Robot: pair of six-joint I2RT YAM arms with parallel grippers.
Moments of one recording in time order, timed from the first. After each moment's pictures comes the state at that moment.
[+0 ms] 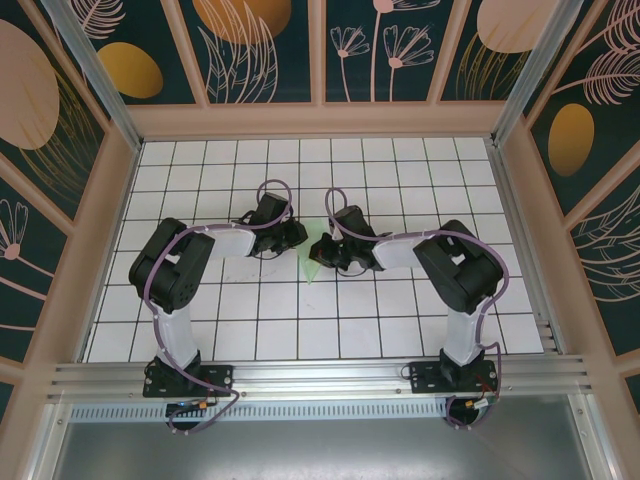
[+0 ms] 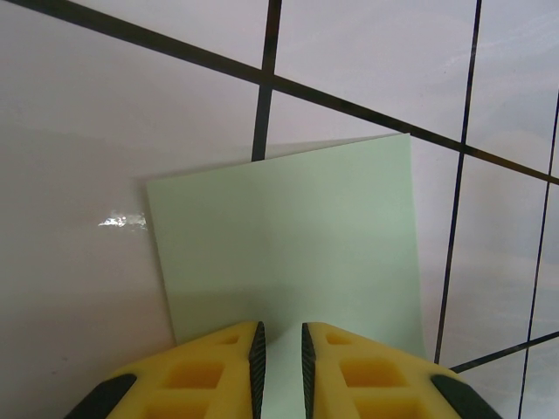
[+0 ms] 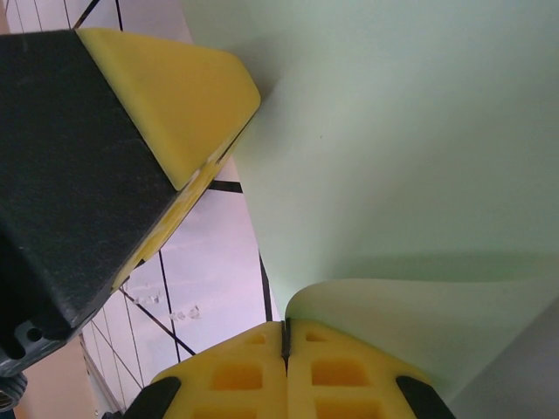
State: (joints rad) left arm -0.51 1.91 0.99 0.04 0.23 -0.86; right arm 0.69 1.89 0.91 0.18 -0.45 0.99
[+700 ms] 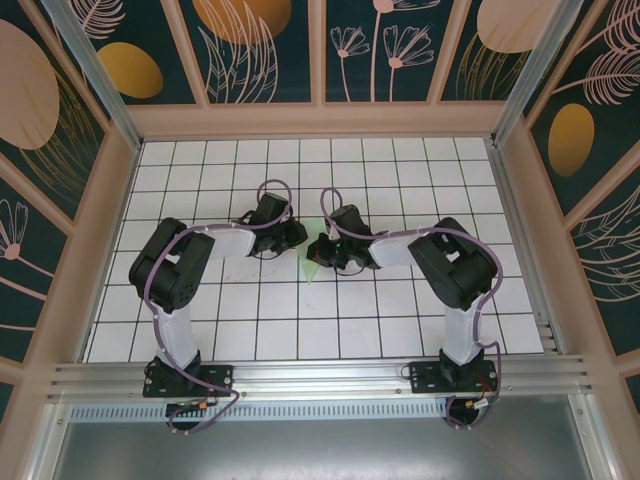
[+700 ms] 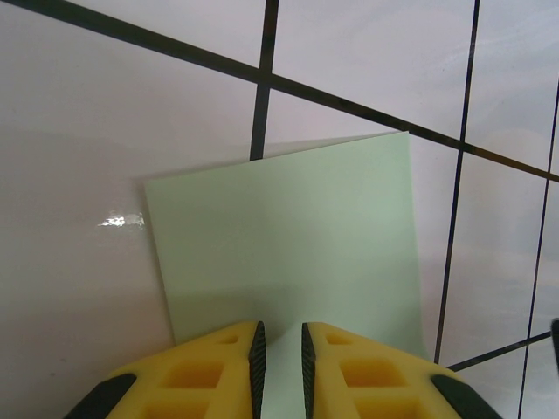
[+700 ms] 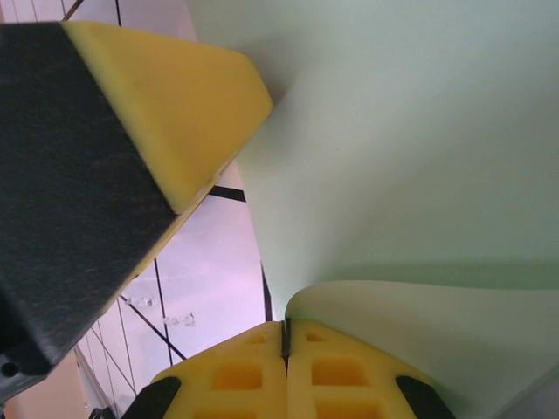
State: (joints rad) left arm -0.51 1.91 0.99 0.04 0.23 -0.86; right arm 0.69 1.93 0.95 0.18 -0.47 0.96
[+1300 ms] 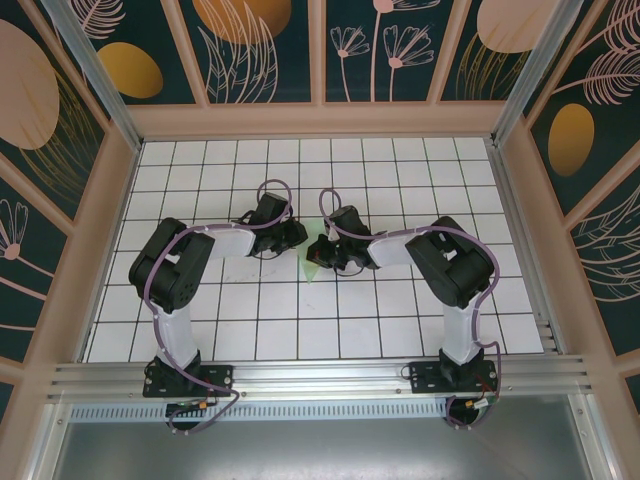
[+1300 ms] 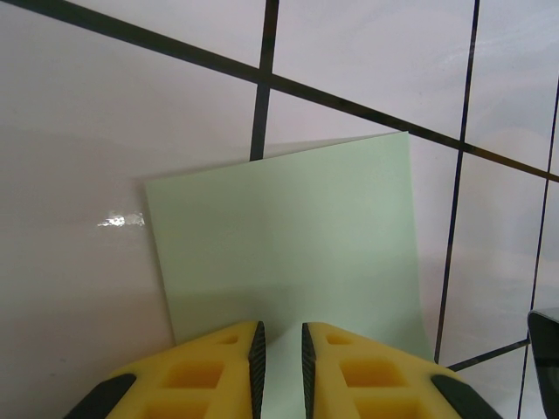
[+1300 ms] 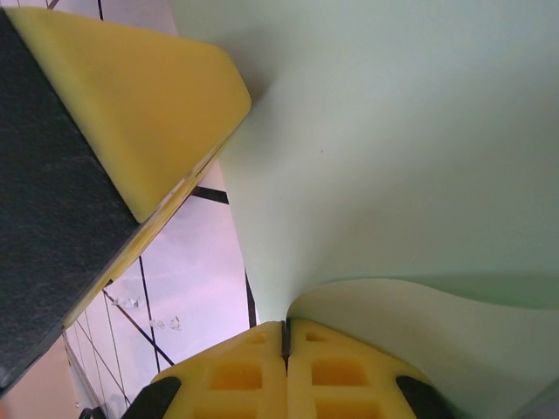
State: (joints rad) left arm -0.51 1.91 0.99 0.04 0.24 -0.86; right arm 0.69 1.95 0.96 0.18 -0.47 0.94
